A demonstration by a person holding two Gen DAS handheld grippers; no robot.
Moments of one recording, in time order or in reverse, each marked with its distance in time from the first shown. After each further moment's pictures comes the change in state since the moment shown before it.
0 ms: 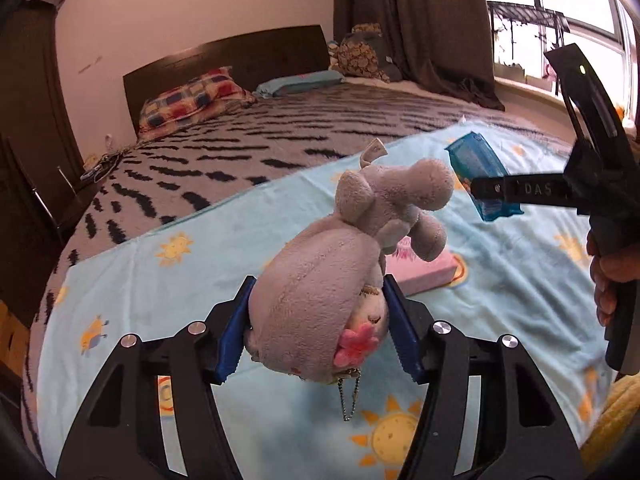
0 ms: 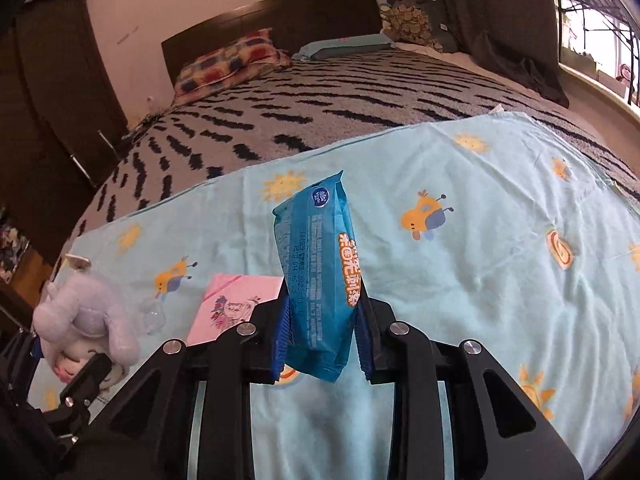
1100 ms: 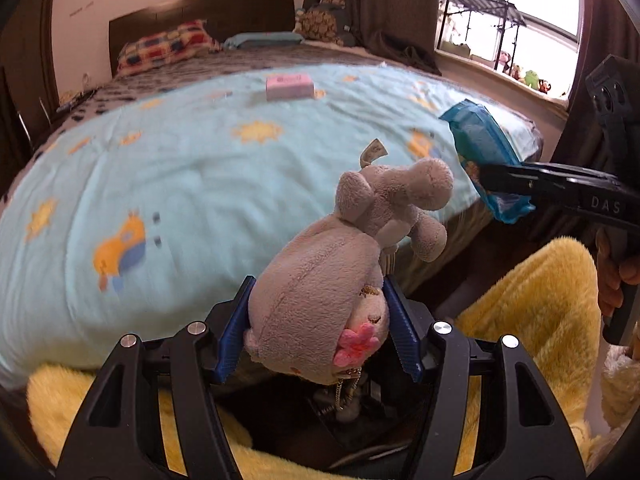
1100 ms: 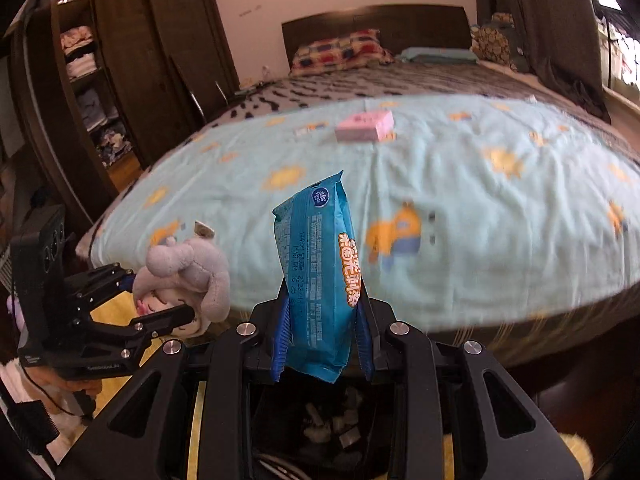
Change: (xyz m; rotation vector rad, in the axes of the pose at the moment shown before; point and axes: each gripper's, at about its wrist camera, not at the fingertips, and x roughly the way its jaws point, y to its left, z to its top) left arm -0.147 -0.078 -0.219 -0.077 0.146 -0.206; right arm -0.169 -0.010 -0.254 -0.204 0.050 0.263
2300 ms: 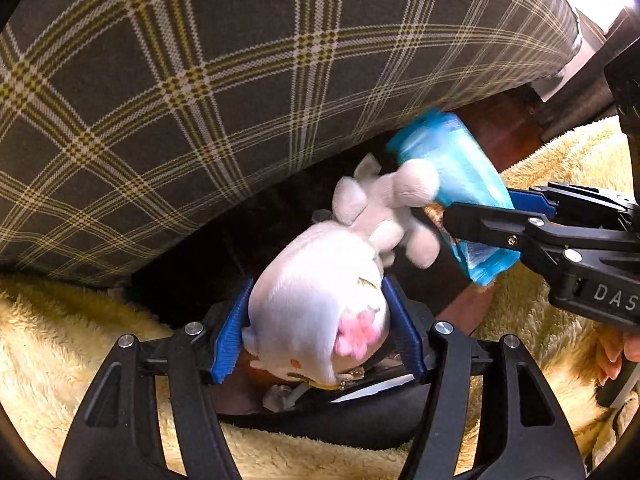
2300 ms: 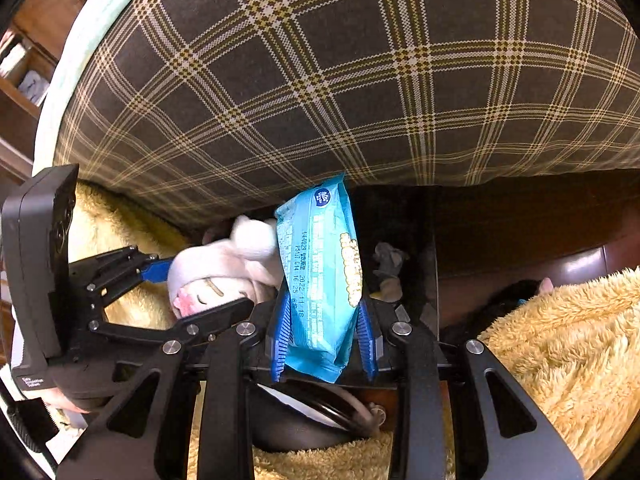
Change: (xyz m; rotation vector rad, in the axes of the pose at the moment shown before) left arm 0.147 -0.002 -0.107 -0.041 0.489 -0.059; right arm 0.122 -0.004 -0.129 0.220 0.408 0.016
